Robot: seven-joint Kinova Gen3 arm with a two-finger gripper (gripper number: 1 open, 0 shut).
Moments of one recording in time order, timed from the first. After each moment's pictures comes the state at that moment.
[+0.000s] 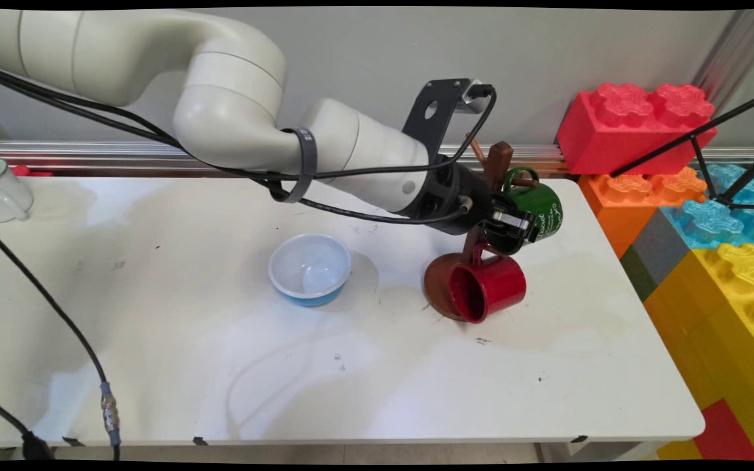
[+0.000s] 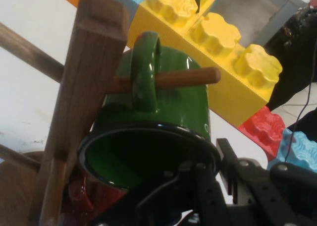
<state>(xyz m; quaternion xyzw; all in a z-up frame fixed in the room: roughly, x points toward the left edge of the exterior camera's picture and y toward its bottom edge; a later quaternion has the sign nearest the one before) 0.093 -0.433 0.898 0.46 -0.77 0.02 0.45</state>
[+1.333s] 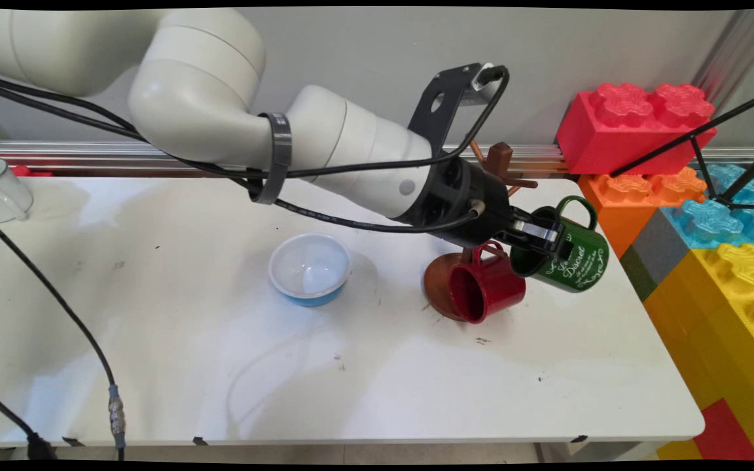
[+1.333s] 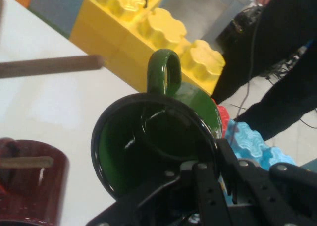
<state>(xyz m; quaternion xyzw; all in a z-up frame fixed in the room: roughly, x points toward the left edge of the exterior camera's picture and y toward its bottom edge) 0.085 -0.397 0.927 0.43 -0.76 -0.04 0.48</state>
